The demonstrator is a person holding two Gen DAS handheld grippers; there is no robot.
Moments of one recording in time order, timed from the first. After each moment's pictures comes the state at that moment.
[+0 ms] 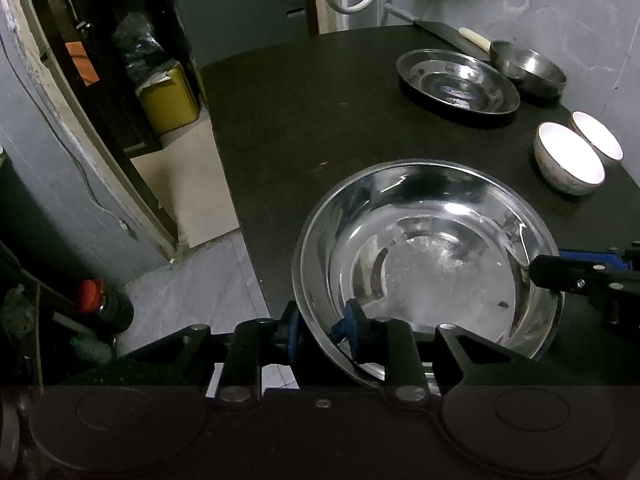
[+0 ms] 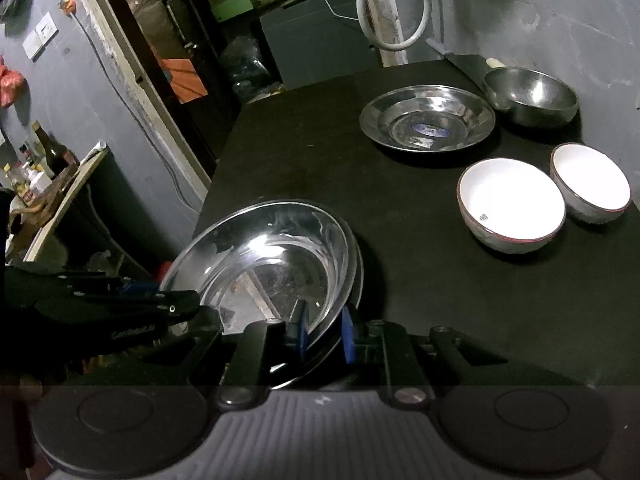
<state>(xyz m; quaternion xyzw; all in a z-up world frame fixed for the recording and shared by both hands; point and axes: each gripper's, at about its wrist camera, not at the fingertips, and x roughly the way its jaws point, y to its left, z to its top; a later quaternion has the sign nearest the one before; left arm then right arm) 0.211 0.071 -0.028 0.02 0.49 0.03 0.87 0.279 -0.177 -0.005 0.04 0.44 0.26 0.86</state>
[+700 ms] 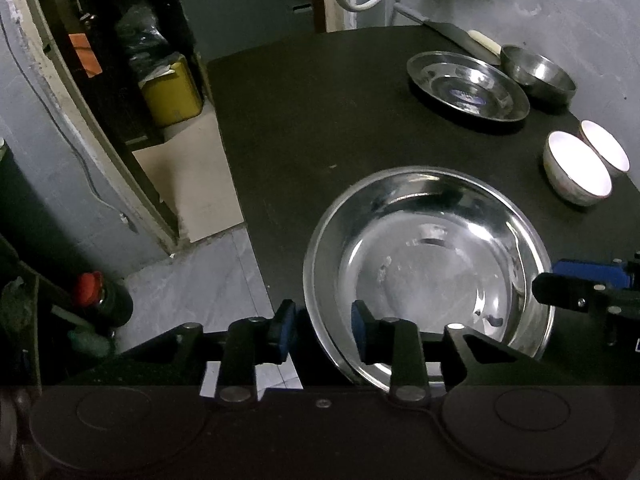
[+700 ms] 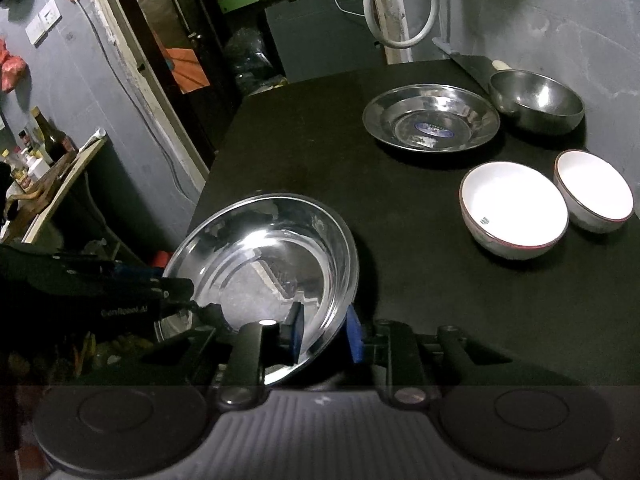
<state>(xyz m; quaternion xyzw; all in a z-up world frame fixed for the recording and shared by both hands) 0.217 0.078 -0.025 0.01 0.49 0.04 0.87 0.283 -0.175 -0.007 0.02 0.44 0.26 0.86</state>
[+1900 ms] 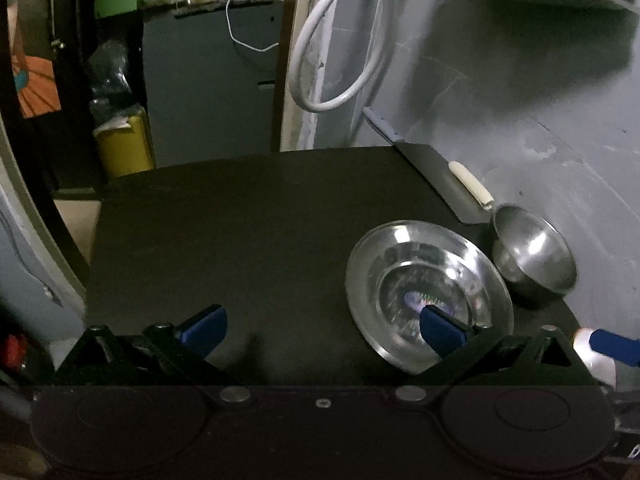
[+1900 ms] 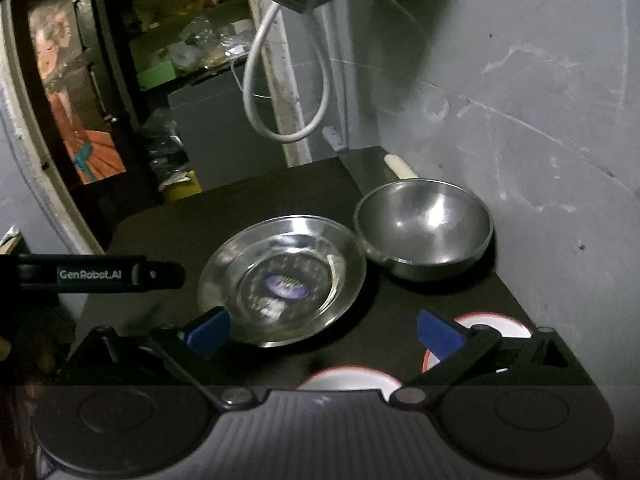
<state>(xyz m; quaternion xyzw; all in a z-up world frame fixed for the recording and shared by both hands) 0.418 0.036 -0.015 -0.08 0.39 0.00 0.92 0.442 -0.225 -0.003 0.05 0.36 0.14 0.92</state>
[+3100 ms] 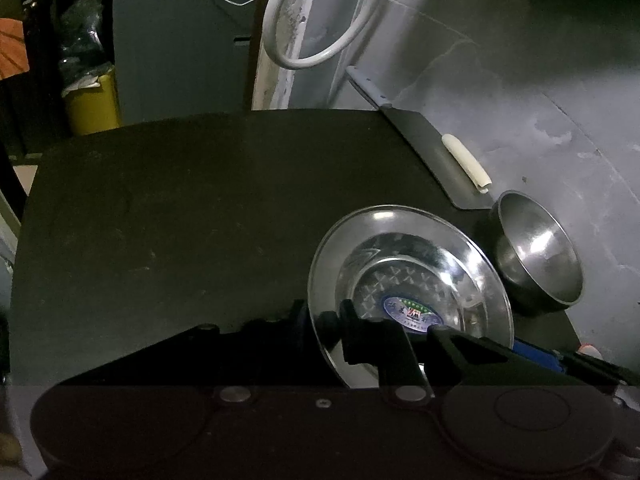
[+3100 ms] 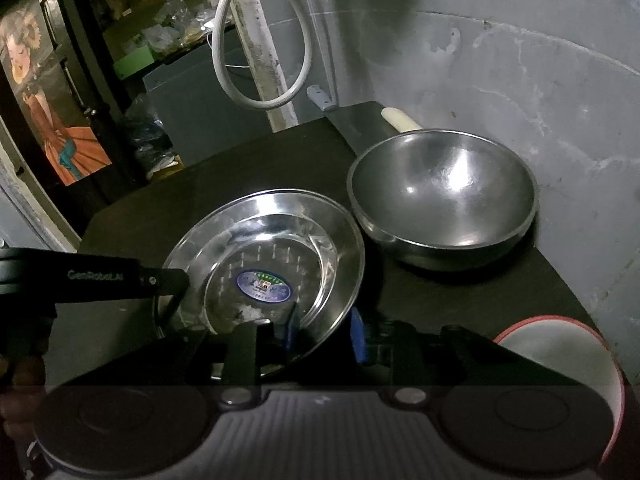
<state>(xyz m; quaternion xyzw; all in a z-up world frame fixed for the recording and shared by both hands) 0.458 0.032 -0.046 -0.11 0.44 -0.05 0.89 0.483 -0.216 -0.044 0.08 0.40 0.14 0.90</state>
